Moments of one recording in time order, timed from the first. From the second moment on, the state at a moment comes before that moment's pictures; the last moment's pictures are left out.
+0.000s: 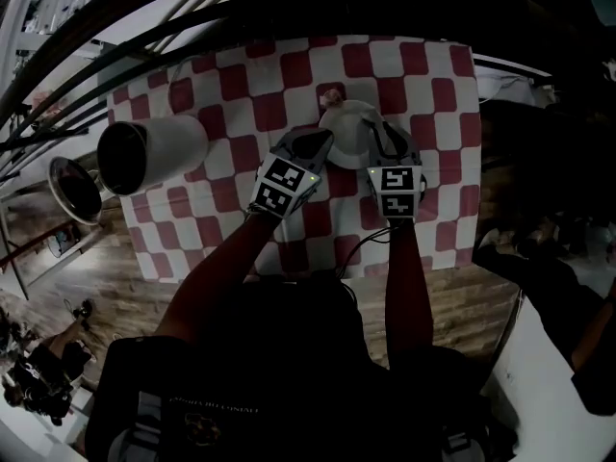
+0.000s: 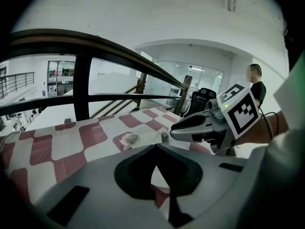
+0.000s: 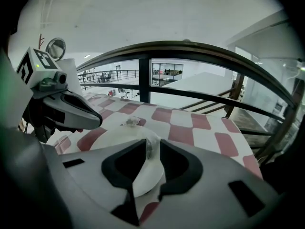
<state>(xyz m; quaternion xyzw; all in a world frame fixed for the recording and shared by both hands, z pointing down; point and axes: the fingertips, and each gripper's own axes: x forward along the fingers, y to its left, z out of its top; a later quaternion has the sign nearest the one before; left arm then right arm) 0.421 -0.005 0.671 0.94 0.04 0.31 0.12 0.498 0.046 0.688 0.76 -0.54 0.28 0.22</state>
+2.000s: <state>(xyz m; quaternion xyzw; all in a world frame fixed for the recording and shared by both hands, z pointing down) 0.285 -0.049 0.664 0.94 -0.05 0.30 0.15 0.371 0.005 0.675 0.71 -0.60 0.27 0.27</state>
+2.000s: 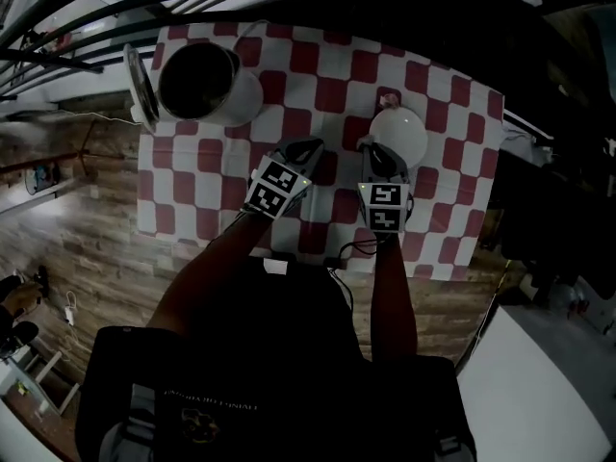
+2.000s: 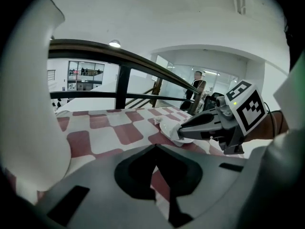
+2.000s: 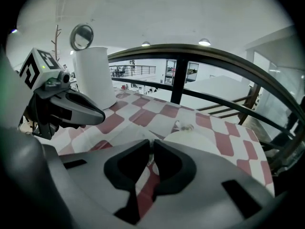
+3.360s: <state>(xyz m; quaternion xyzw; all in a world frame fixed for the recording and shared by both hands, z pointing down) -0.015 -0.154 0.641 0.90 -0.29 0.26 0.21 0.091 -0.129 0.662 0.52 -0.76 0.19 0.34</state>
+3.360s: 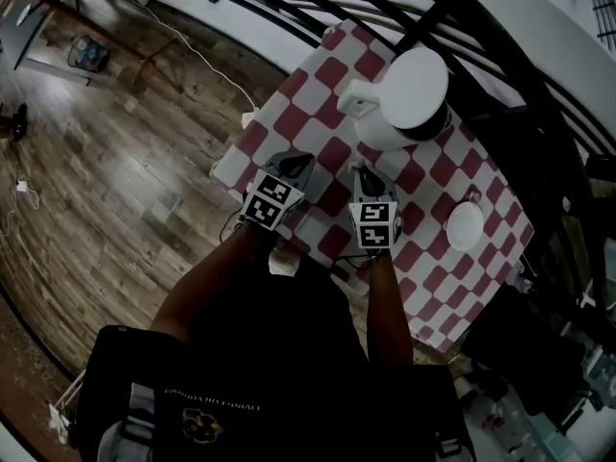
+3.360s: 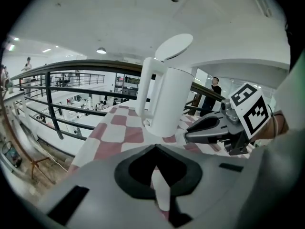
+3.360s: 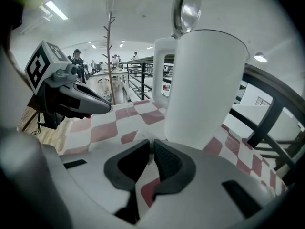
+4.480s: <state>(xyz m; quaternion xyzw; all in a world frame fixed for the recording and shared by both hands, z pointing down) -0.007 -0.174 0.585 0.91 -0.31 0.22 0.15 0.144 -0.127 0.560 0.60 -0.74 0.11 0.29</state>
